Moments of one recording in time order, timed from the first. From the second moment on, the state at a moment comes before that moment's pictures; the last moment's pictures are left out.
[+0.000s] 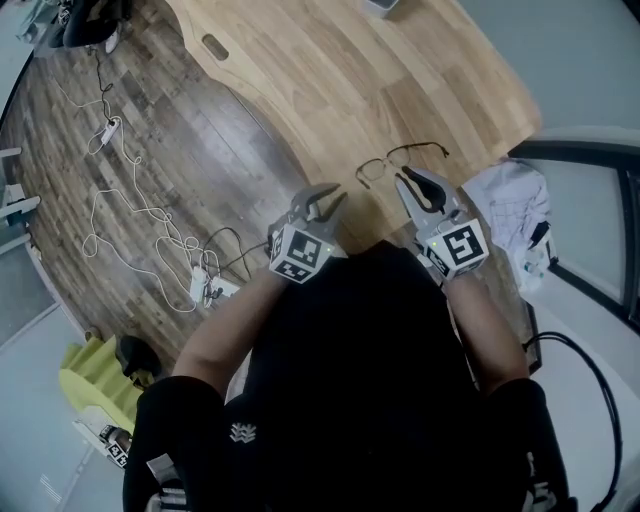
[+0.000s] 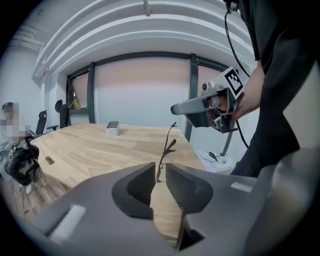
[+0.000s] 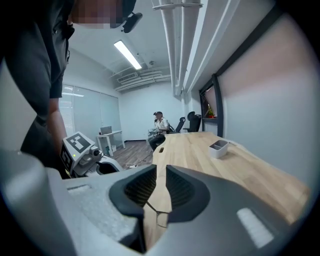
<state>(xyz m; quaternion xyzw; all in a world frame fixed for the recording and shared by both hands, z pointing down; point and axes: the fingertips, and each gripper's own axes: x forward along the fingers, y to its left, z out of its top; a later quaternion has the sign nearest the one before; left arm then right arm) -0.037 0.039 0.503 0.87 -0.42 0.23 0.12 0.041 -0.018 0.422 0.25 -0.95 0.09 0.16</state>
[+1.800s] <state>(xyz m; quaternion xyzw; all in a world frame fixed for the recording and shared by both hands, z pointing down) -0.067 -0.035 0.374 0.85 -0.52 0.12 0.07 0.110 -0.065 0.396 0.39 -0.91 0.12 0.12</state>
